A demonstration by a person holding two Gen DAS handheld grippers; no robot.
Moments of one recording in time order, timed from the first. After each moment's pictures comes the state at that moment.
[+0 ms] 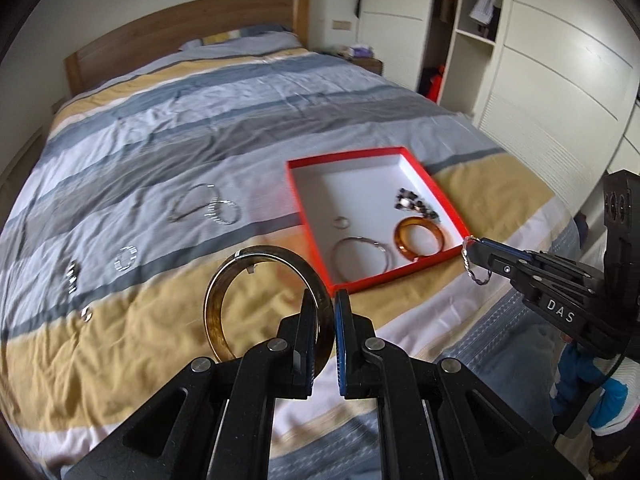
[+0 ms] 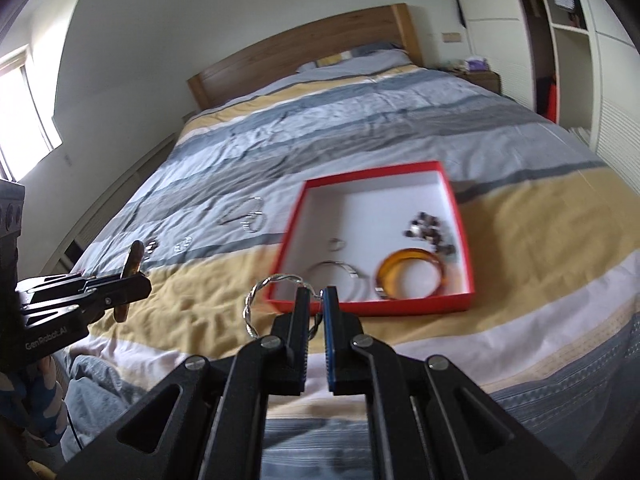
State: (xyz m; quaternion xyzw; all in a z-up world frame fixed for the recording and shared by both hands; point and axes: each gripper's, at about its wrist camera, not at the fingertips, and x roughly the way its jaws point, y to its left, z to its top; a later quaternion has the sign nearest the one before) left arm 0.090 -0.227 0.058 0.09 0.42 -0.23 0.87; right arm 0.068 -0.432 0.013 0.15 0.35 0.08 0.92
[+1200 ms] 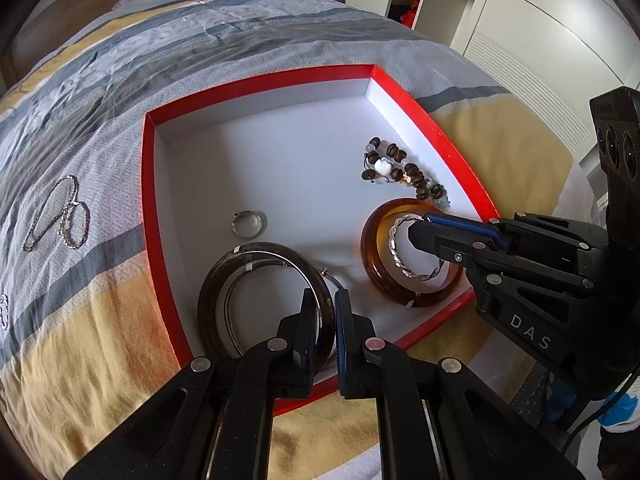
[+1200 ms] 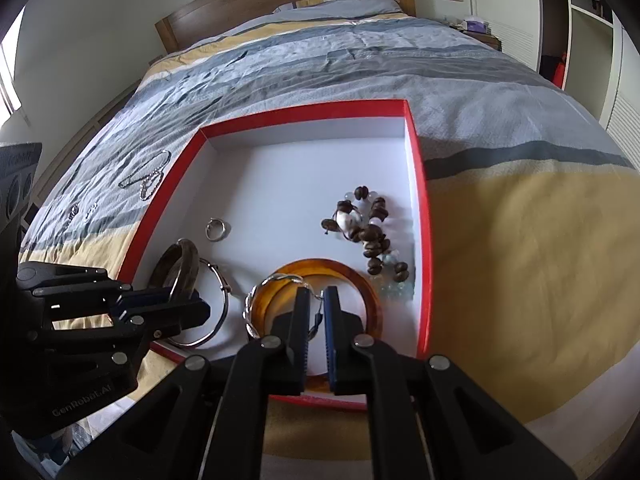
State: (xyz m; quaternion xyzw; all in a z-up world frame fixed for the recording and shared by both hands) left arm 0.193 -0.339 -0.056 0.12 0.51 -0.29 0.80; right arm 0.176 -0.466 -0.065 0.08 0.45 0.07 0.89
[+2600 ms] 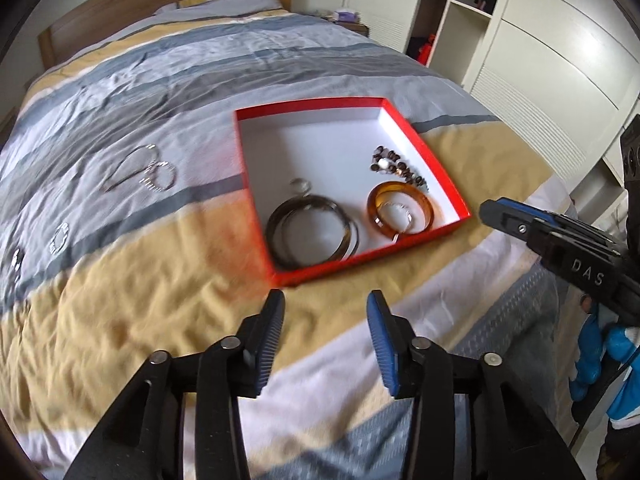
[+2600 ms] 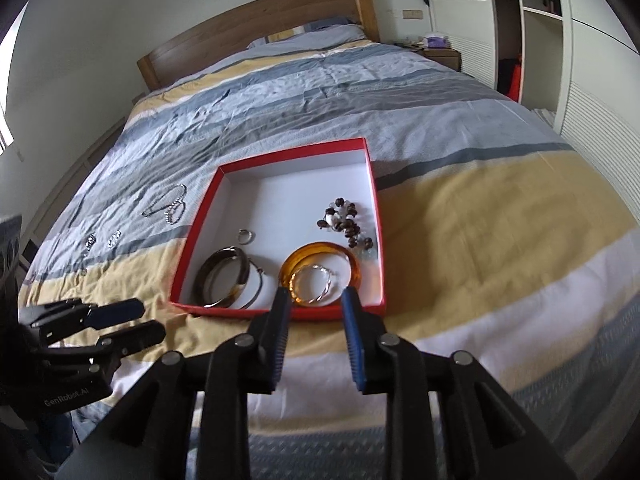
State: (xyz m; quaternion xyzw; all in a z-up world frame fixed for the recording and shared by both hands) left arm 0.108 -0.259 0.006 0.07 0.48 -0.25 0.84; right arm 0.086 -0.466 0.002 0.13 0.40 0.01 0.91
